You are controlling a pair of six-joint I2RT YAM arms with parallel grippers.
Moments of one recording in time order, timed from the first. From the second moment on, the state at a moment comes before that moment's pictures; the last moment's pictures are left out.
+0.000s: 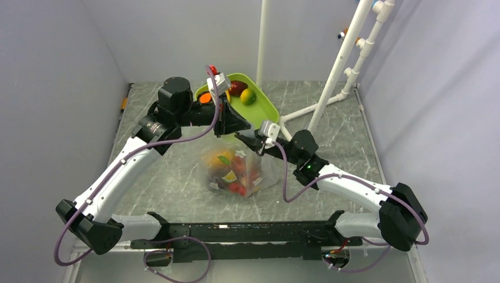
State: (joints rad) left arm -0.58 1.24 1.43 -0.34 0.81 -0.20; right arm 0.79 1.21 0.70 0.69 -0.45 -0.25
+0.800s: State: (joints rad) left arm -0.30 1.19 1.42 -0.45 0.87 0.42; right arm 0.76 1.23 0.66 0.50 -0.48 -0.24
